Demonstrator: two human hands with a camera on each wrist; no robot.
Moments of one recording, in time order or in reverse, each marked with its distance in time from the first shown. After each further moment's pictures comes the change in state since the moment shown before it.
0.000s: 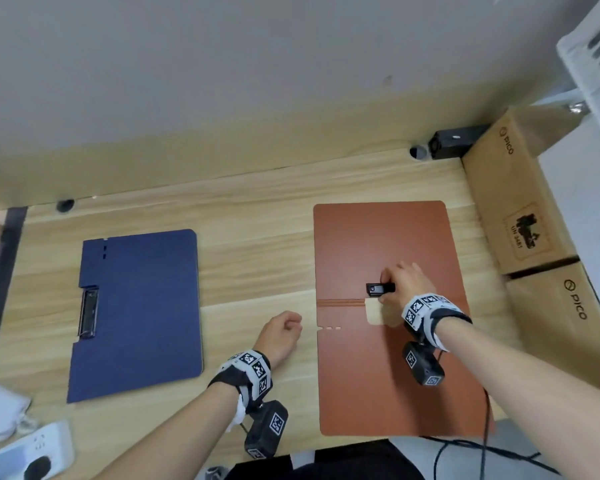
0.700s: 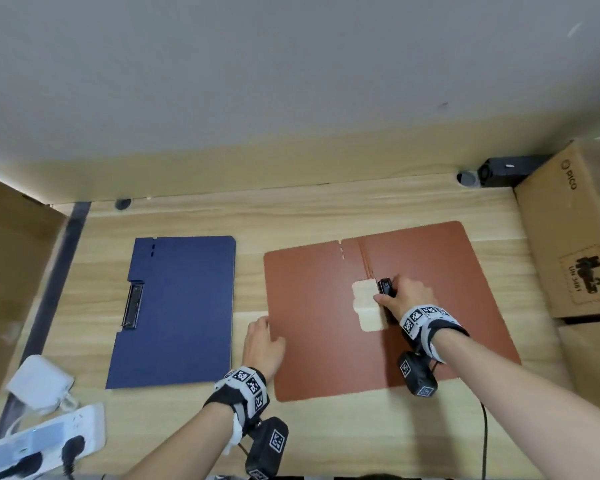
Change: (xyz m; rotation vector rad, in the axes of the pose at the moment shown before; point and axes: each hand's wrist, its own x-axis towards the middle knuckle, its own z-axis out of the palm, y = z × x) left_hand -0.025 -0.015 -0.055 0.115 0.359 -0.153; right_hand 0.030 -0.066 -0.001 0.061 0.045 0.072
